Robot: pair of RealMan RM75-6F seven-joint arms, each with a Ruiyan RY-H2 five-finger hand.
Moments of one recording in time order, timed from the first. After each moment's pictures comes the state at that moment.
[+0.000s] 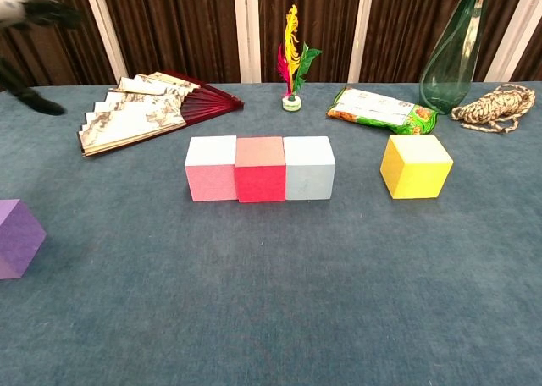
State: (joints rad) left arm -0.71 -1.20 -0.16 -1.91 0.81 1.30 0.46; right arm 0.10 -1.10 0.12 -1.71 -1.28 1.31 0.18
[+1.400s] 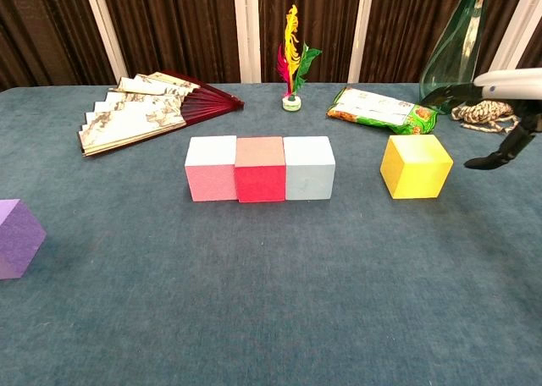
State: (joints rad) left arm -0.43 -0.99 -0.13 -2.05 1.03 1.40 0.30; right arm 0.66 -1.19 0.22 -1.60 -1.12 0.72 -0.11
